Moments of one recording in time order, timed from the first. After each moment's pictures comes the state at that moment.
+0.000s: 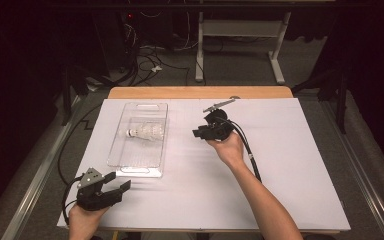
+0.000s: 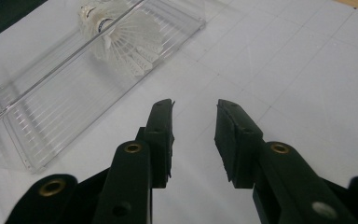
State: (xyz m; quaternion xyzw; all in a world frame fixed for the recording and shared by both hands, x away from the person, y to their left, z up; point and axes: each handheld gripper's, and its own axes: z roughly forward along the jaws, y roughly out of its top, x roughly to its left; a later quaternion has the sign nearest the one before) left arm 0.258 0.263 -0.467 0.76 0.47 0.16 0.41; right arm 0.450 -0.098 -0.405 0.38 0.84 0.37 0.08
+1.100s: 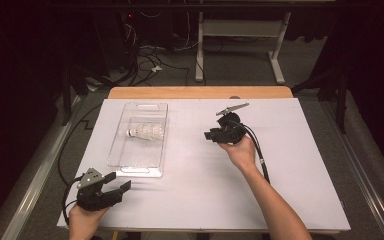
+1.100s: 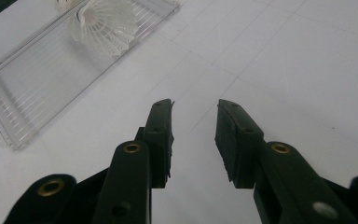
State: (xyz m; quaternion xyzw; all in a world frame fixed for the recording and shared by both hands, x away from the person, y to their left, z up) left arm 0.258 0.264 -0.467 0.76 0.48 0.16 0.42; right arm 0.441 -0.131 -0.410 0.40 0.83 0.37 0.09
